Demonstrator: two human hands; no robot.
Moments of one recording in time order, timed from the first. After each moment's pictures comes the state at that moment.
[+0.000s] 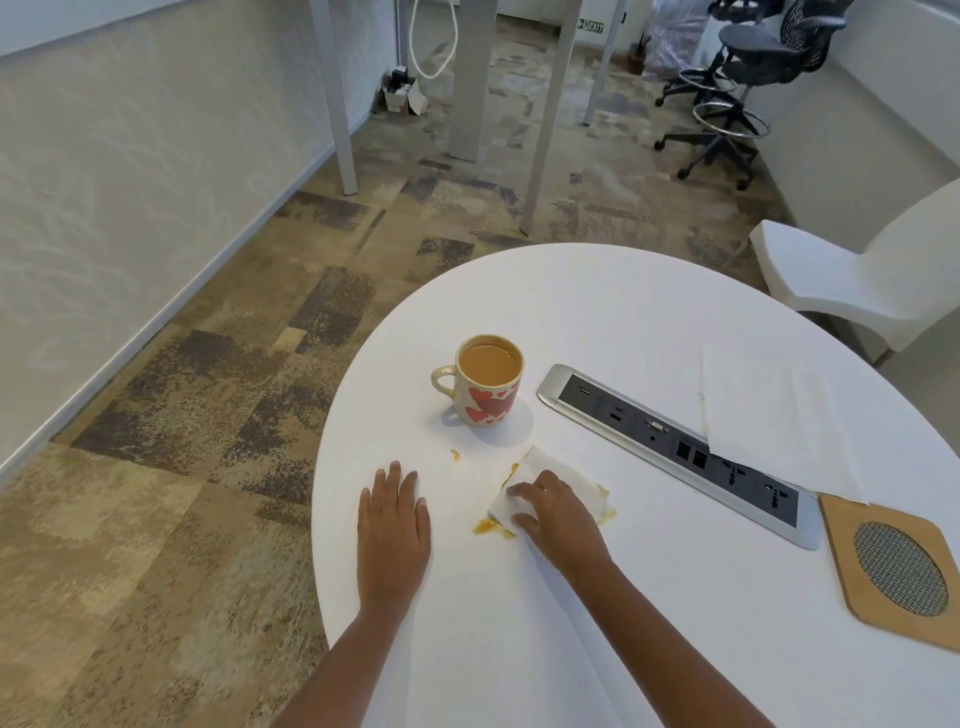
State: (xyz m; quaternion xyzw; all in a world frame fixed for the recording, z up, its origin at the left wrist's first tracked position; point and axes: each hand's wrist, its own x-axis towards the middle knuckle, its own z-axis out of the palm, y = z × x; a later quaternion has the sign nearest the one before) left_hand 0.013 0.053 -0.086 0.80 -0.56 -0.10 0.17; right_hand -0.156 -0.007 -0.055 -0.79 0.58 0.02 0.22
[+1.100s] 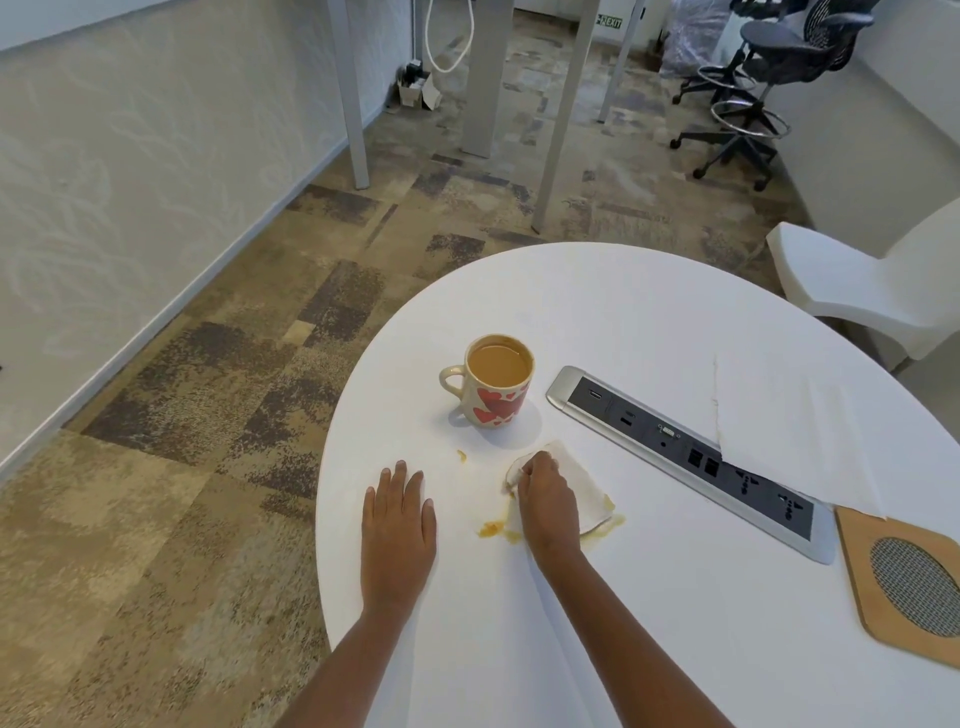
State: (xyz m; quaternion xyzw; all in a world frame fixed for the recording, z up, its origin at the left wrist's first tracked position) left_hand 0.013 0.052 -0.085 0.80 -0.56 -0.10 0.17; right_hand -0.122 -0.023 -0.067 -0.68 0.69 -0.09 0.23
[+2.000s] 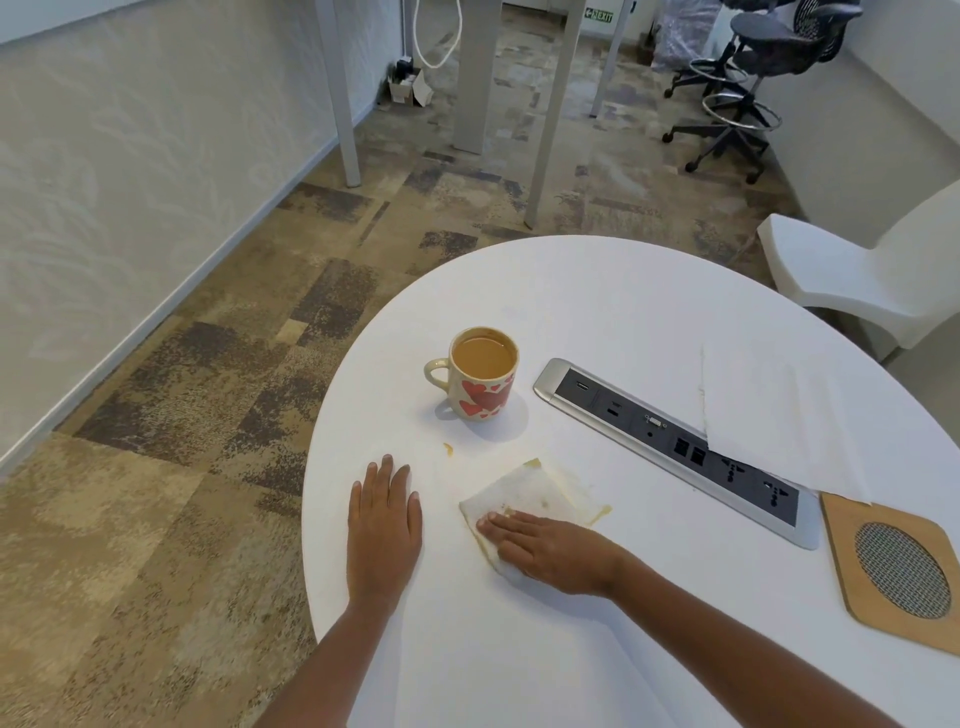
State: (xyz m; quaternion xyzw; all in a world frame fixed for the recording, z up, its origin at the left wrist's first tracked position) left_hand 0.010 0.053 -0.085 0.81 -0.56 -0.09 0.17; right_hand -0.193 -0.011 -0.075 -1.00 0.10 0.00 0.02
